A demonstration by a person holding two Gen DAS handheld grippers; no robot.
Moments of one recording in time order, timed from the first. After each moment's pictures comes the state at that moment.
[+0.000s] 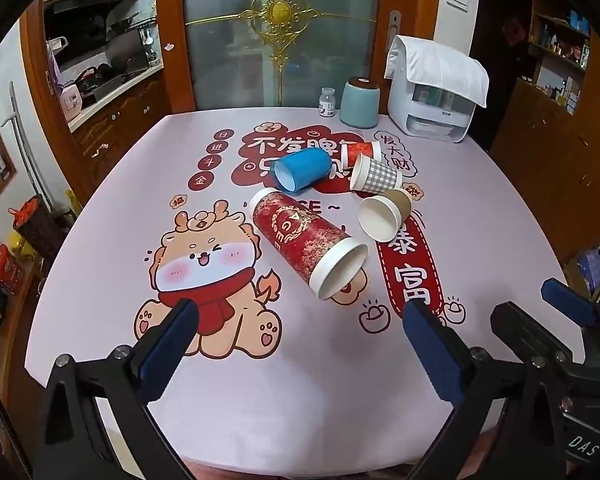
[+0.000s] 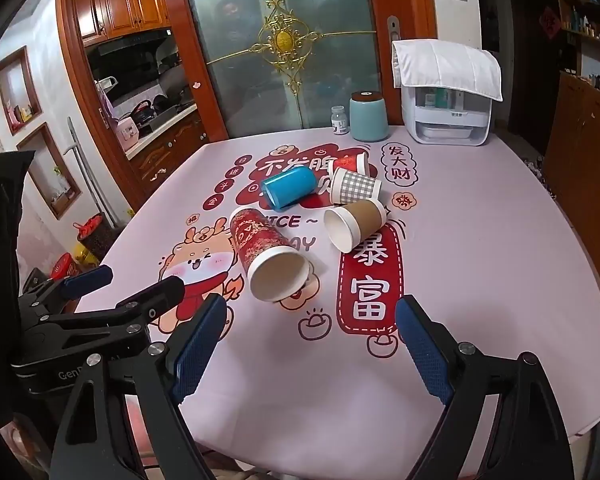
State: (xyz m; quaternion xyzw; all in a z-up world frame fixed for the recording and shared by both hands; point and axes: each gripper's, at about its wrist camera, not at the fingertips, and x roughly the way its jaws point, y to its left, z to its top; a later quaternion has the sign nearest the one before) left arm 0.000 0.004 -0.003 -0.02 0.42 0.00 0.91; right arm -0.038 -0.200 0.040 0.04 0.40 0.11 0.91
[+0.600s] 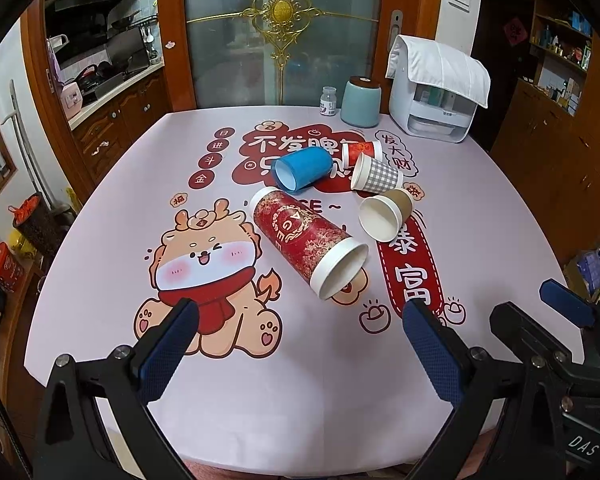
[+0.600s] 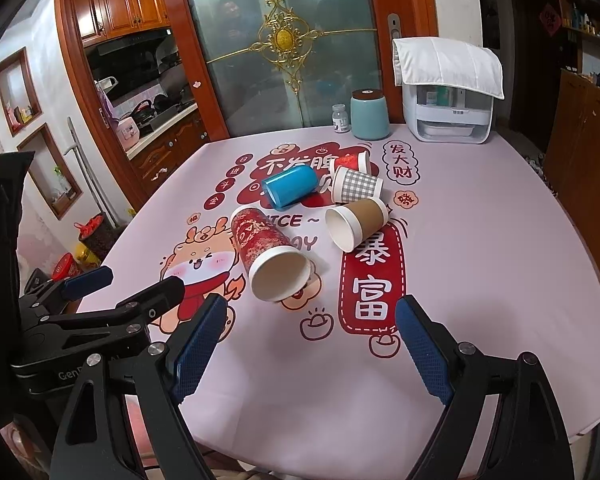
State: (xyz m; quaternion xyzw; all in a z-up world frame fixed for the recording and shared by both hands) left arm 0.001 0.004 -0.001 -0.03 0.42 0.00 0.91; right arm -0.035 -0.201 0.035 0.04 0.40 0.11 0.91
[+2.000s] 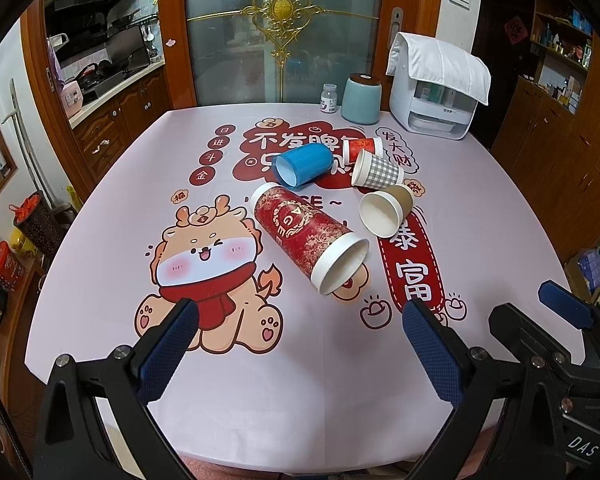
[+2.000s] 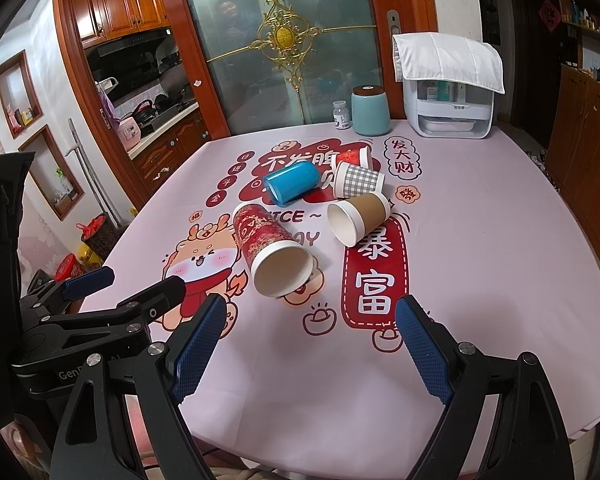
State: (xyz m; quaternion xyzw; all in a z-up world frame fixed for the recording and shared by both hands) left arm 0.000 0.004 -0.002 -0.03 0.42 0.00 0.91; right arm -0.036 -0.199 0.031 0.05 0.40 0.11 0.91
